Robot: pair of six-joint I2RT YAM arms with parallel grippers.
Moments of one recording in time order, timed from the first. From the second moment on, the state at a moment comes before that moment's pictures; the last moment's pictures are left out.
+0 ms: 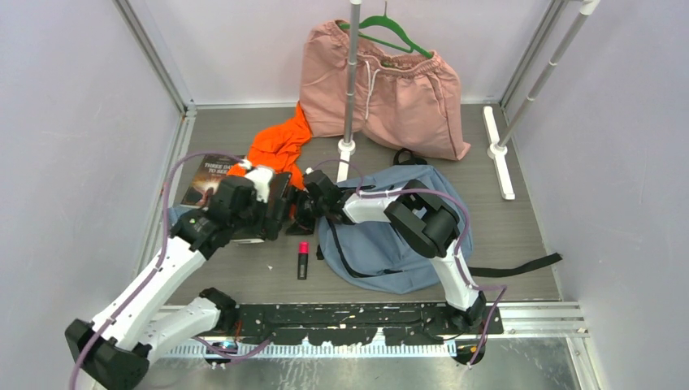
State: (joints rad) left arm -0.44 0.89 0.88 -0.79 -0.05 -0.15; right arm 0.89 2.15 1.32 0.19 -0.43 1.20
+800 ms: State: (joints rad) left arm -0.62 1.12 0.82 -0.68 -0.37 0.14; right arm 0.89 2.15 1.37 0.17 -0.43 1.20
